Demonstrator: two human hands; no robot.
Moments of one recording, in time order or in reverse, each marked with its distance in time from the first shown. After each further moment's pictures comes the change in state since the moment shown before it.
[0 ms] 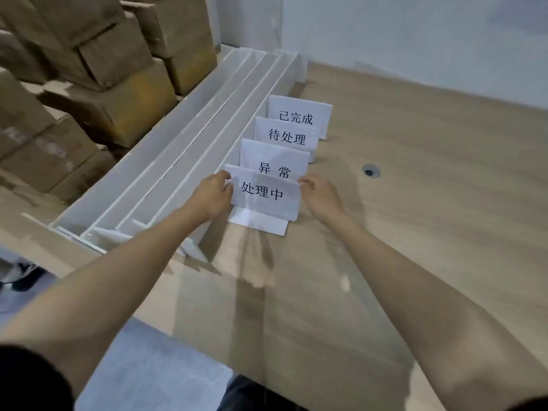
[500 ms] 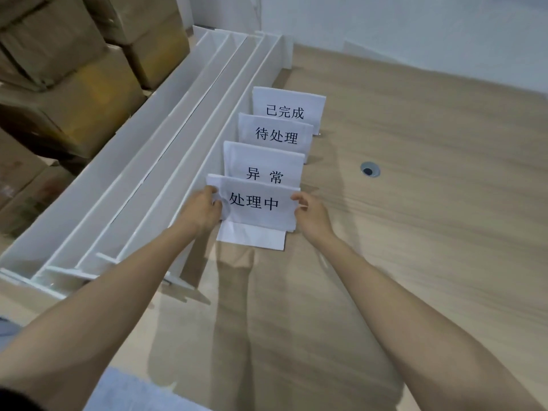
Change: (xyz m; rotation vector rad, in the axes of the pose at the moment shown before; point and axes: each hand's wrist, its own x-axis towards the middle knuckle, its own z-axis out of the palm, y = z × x) left_hand 0.058 -0.028 0.038 -0.029 -0.113 -0.110; right_hand 0.037 0.043 0.045 0.191 0.037 0.217
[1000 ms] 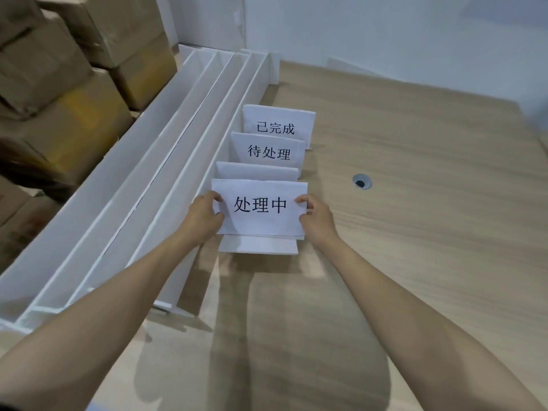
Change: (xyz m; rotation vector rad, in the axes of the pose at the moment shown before) left_hand 0.028 0.009 -0.010 -0.061 -0.009 0.113; right_hand 0.020 -0.011 -0.011 0.075 0.079 -0.003
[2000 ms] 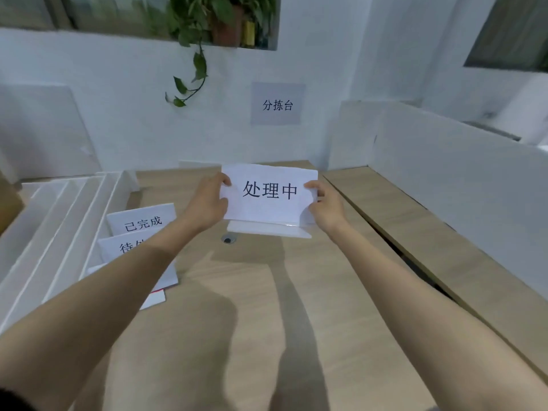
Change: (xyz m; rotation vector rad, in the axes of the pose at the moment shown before) left_hand -0.087 0.311 -0.014 -0.088 -0.025 0.805; right_hand -0.161 -0.070 -0.287 0.053 0.693 -0.153
